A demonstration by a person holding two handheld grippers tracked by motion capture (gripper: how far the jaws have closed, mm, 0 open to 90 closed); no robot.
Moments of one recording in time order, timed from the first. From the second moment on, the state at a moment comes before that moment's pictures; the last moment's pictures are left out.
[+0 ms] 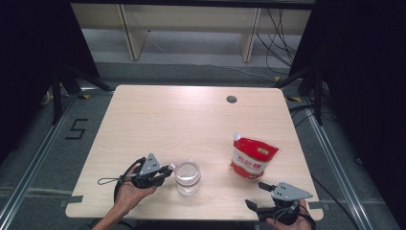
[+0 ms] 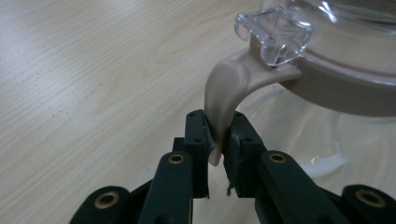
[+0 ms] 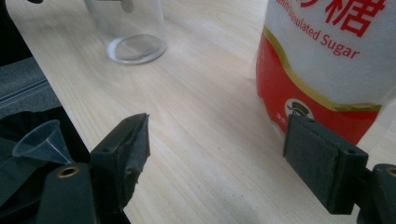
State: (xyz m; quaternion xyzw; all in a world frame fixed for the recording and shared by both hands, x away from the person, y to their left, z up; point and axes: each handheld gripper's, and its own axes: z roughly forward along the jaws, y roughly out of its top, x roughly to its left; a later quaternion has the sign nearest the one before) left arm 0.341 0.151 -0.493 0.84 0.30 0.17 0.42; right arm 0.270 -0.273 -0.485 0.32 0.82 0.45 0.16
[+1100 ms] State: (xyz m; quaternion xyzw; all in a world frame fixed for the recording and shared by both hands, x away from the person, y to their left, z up) left arm 0.316 0.127 -0.493 0.86 0.26 0.13 0.43; right arm 0.271 -0.272 -0.488 0.31 0.82 0.45 0.14
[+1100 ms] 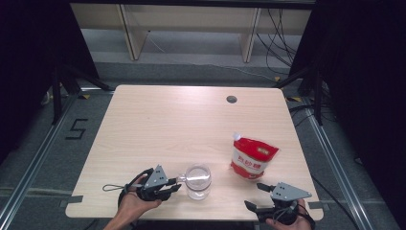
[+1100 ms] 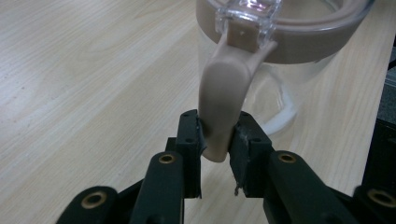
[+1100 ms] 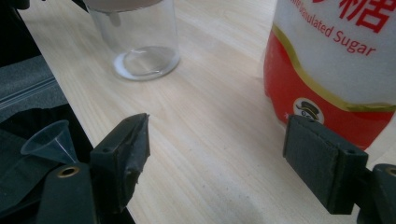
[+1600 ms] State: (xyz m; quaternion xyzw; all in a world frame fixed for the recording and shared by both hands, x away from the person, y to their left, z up) left arm 0.318 0.119 -0.491 0.85 0.26 0.12 0.44; right arm 0.270 -0.272 -0.488 0.30 0.83 0.45 0.15
